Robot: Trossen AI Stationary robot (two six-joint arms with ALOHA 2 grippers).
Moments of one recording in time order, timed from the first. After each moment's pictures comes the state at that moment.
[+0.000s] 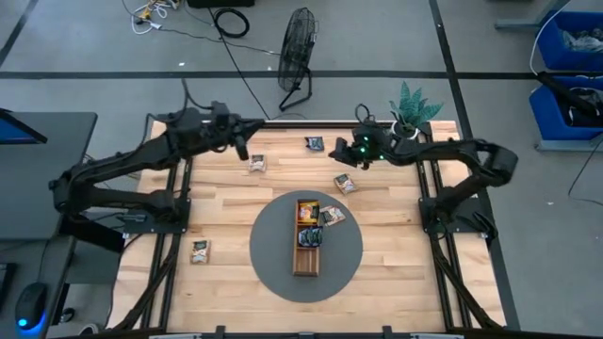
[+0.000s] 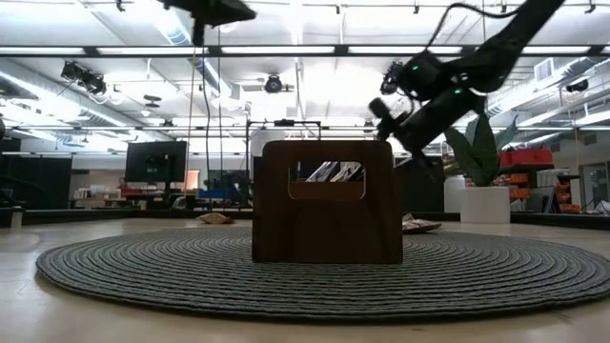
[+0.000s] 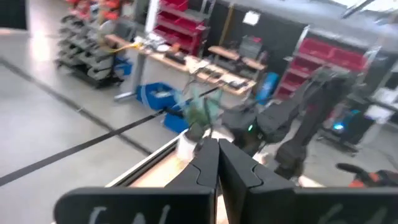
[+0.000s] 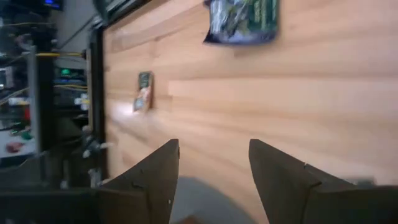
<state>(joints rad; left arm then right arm) 0.38 1.01 0.93 0.07 -0.07 -0.30 -0.57 1.50 0.69 0.15 -0.25 1.17</state>
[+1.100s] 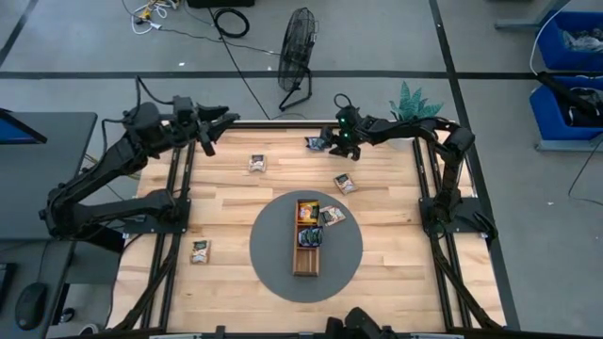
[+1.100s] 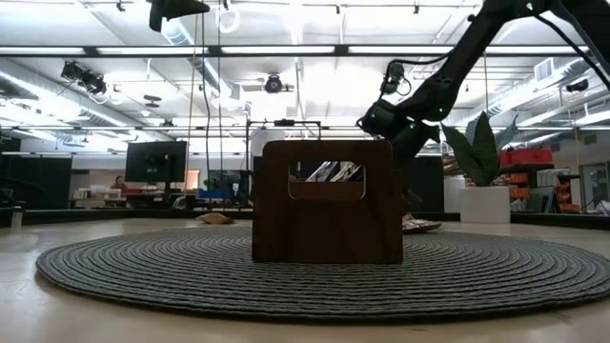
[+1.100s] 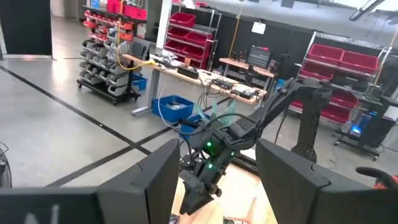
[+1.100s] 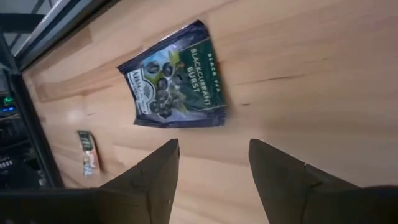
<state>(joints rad) 0.58 0.75 0.92 -0.15 0.08 -0.22 -0.70 1.91 1.05 -0.08 -0.32 1.20</state>
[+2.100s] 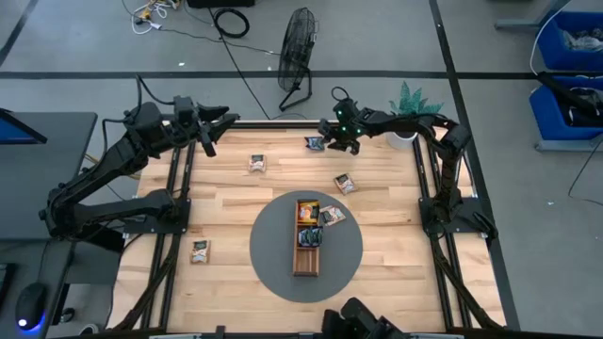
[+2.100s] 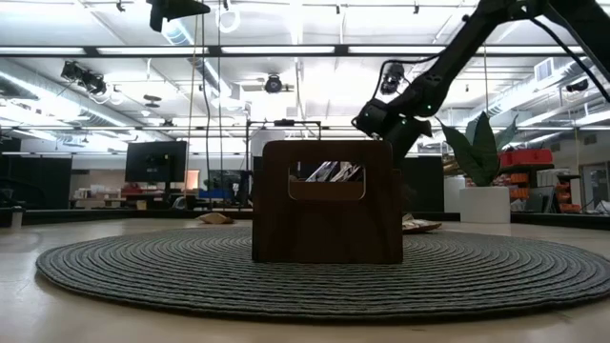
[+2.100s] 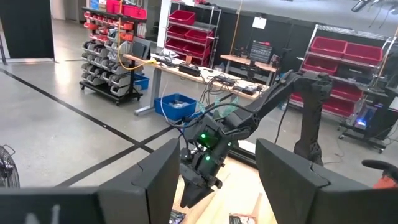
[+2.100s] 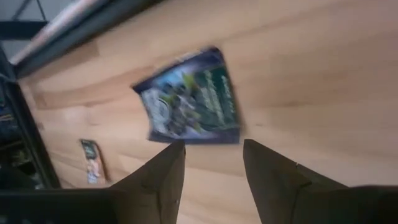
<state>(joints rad) 0.59 0.75 0.92 -0.16 0.08 -0.19 -0.73 1.94 1.18 -0.21 -0.33 1.17</state>
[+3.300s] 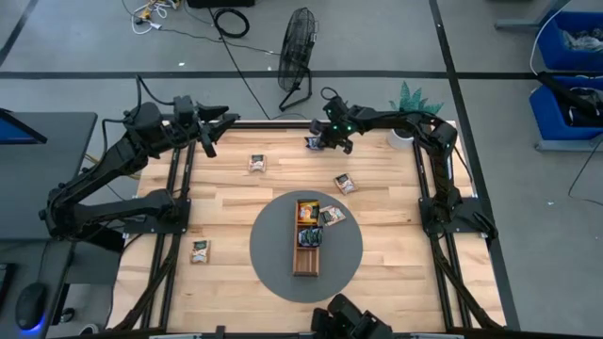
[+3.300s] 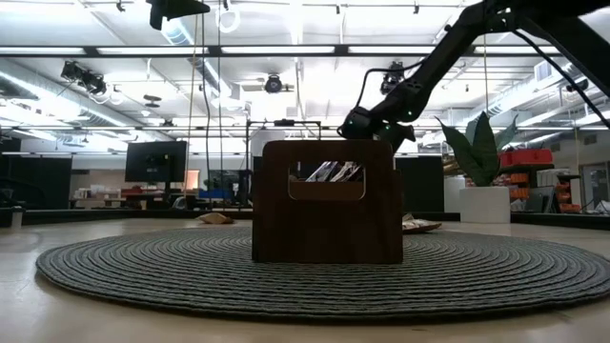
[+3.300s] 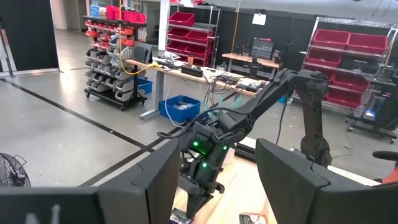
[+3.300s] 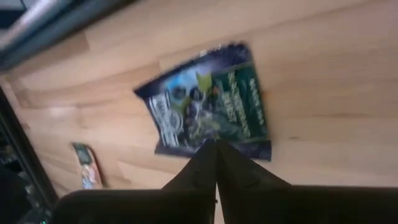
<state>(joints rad) 0.59 0.75 0.92 -0.16 0.08 -0.12 -0.70 2.07 1.35 -0.32 -0.36 1.17</state>
